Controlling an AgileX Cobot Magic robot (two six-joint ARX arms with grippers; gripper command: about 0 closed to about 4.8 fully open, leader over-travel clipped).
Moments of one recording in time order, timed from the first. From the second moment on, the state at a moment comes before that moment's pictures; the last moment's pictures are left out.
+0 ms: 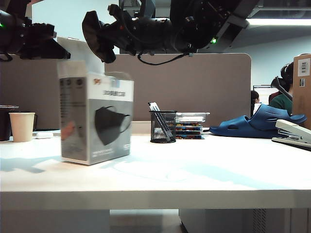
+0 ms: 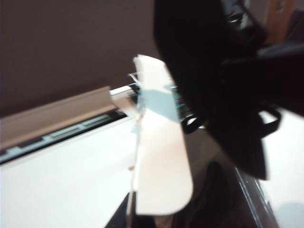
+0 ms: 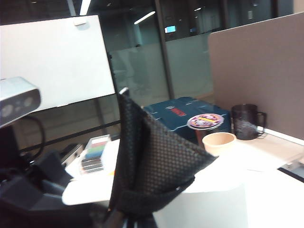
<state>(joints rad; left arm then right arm) -0.09 1.32 0.69 0.55 0.50 0.16 0.60 2.03 1.38 0.89 -0.58 0.29</state>
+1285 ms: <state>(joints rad) -0.04 1.32 0.69 0.56 0.46 0.12 0.62 2.02 1.39 0.55 -0.56 0.21</state>
